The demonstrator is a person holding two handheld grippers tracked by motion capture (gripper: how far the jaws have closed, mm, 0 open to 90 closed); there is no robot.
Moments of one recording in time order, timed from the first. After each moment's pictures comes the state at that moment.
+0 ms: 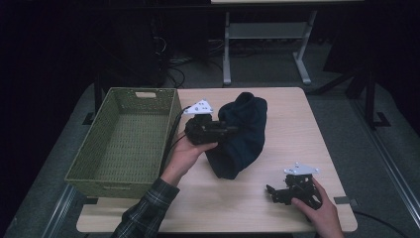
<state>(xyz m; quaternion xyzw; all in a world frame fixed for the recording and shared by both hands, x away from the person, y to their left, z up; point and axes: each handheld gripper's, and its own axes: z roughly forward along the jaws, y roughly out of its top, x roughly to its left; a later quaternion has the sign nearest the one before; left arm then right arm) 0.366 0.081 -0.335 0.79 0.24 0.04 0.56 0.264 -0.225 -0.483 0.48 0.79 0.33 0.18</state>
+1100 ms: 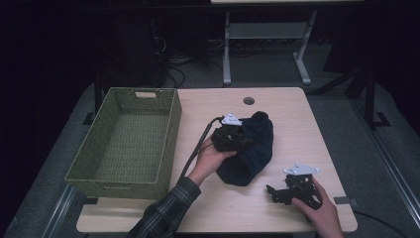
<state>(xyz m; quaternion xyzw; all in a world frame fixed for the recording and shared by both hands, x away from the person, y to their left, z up) 0.394 0.014 -0.411 0.85 0.27 0.04 0.45 0.264 -0.225 -0.483 0.48 0.79 0.33 0.18</state>
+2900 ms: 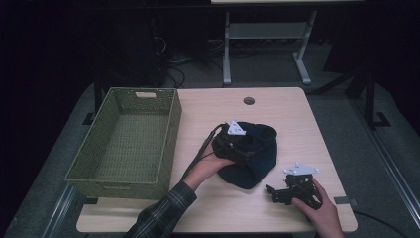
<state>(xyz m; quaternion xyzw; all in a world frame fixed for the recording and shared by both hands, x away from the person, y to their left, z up) 0.373 0.018 -0.412 0.87 0.24 0.10 0.41 0.264 -0.225 -0.483 0.48 0.79 0.33 0.18</state>
